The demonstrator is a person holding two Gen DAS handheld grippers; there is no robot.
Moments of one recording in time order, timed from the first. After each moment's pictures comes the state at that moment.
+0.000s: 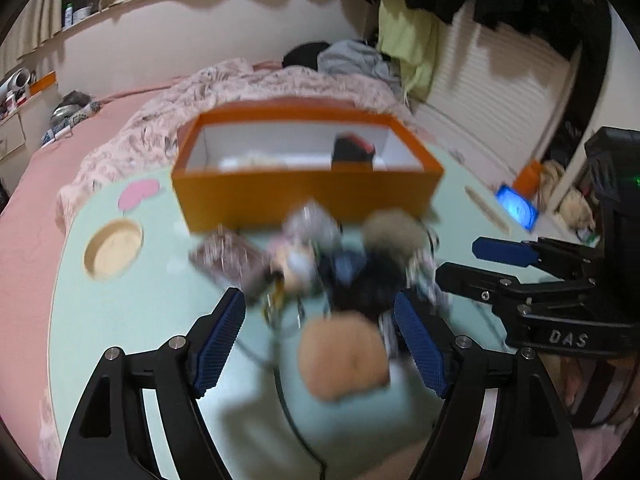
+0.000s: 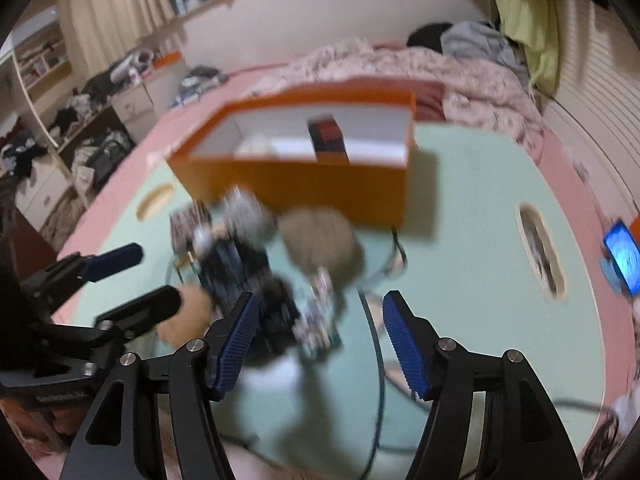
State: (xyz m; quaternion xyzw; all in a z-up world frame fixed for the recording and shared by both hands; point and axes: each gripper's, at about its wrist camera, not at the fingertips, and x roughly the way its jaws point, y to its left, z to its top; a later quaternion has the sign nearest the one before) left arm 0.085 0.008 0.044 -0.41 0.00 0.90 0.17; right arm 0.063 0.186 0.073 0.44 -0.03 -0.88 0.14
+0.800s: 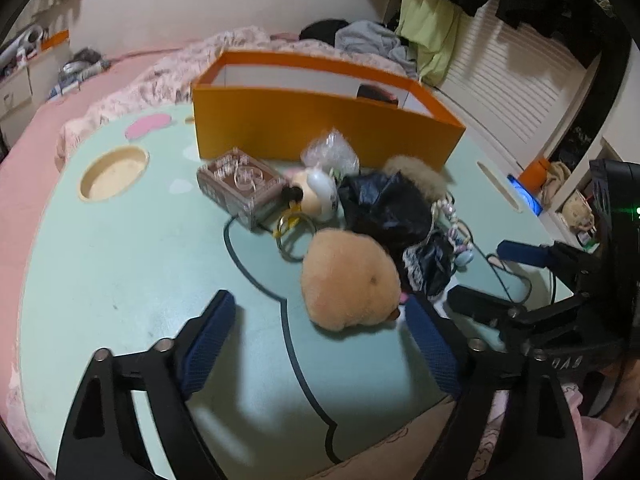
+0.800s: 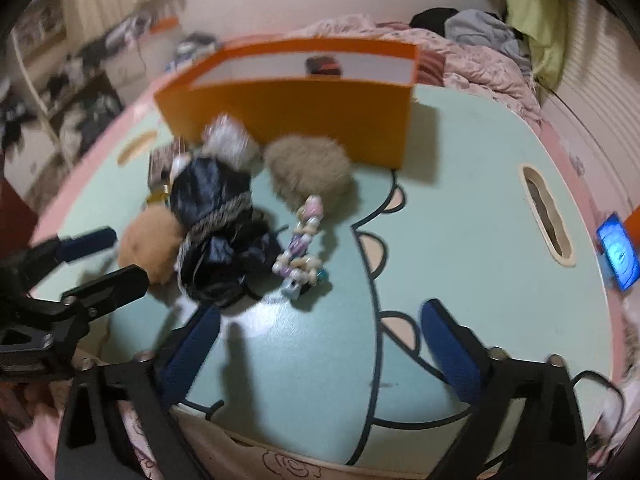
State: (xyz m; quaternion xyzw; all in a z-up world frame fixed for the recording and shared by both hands) left arm 0.096 -0.006 0.018 -0.43 -0.03 0.89 0.16; right arm 0.072 0.187 0.041 0.46 0.00 -0.88 0.13
